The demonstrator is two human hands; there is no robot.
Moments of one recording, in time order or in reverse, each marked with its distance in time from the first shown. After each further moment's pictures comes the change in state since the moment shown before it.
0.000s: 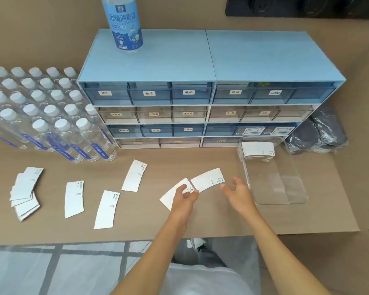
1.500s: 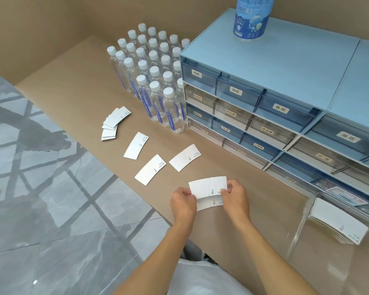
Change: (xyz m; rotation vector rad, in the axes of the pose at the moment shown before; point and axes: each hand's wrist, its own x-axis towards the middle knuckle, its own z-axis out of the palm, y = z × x) left_hand 0.008 -0.001 -0.013 -0.171 0.952 -0.075; right_hand 0.051 -0.069 0.080 -0.205 -0.370 -0.284
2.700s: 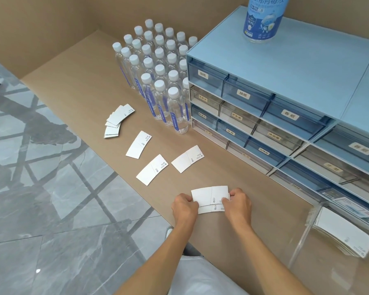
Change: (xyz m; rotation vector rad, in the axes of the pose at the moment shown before) left_hand 0.007 -0.006 0.004 0.134 -0.039 -0.085; right_hand 0.013 0.012 0.010 -0.142 0.006 0.092
